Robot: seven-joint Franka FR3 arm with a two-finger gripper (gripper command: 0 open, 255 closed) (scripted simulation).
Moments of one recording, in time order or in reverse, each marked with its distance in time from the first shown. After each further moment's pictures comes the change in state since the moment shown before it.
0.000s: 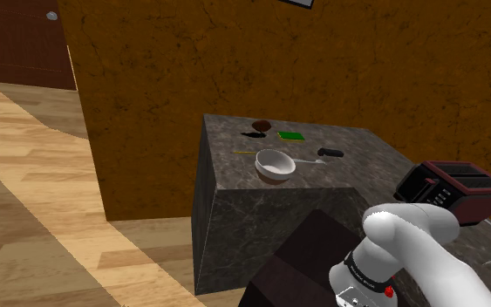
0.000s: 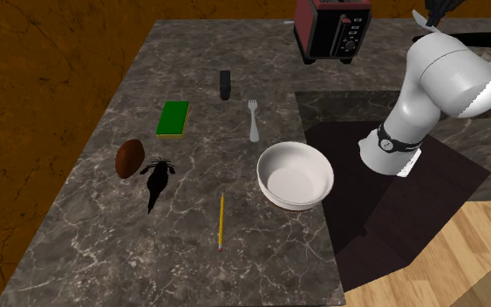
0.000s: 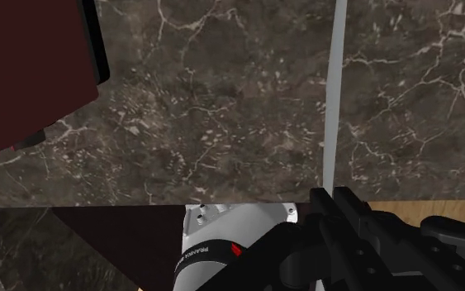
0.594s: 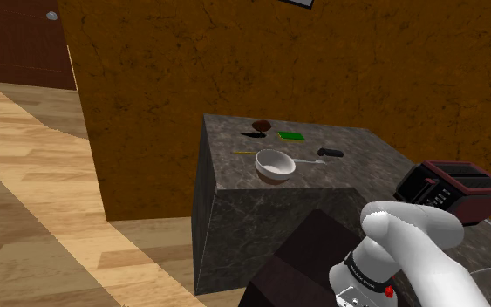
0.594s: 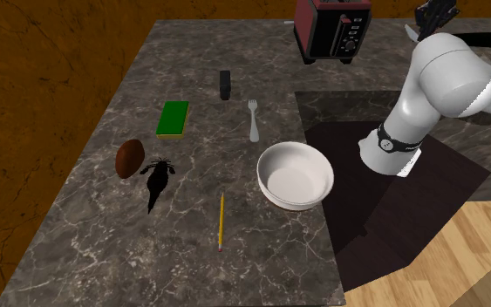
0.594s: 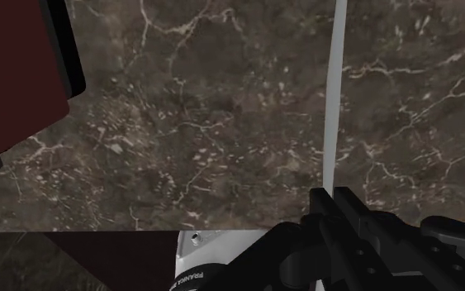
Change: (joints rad) arm -0.150 -0.001 -0.127 -0.117 -0.071 0.116 -0.104
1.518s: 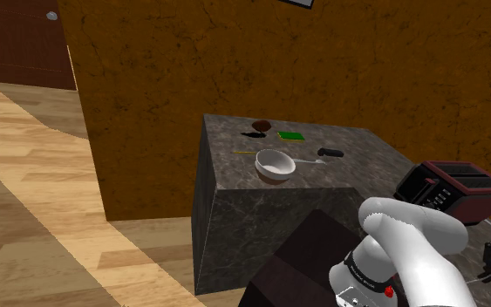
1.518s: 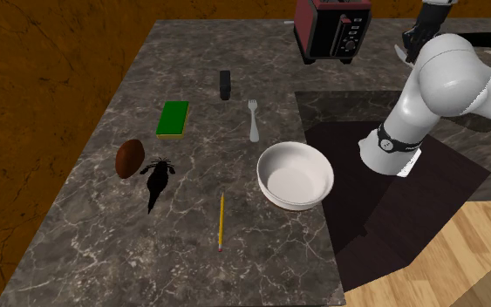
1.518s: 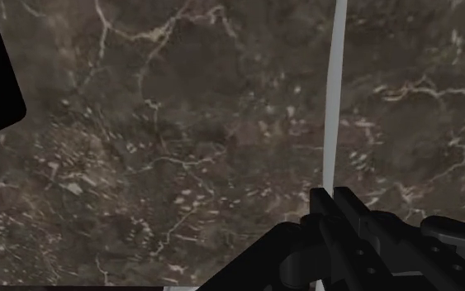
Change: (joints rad) arm -0.179 0.000 -0.199 -0.147 -0.137 0.148 -0.110
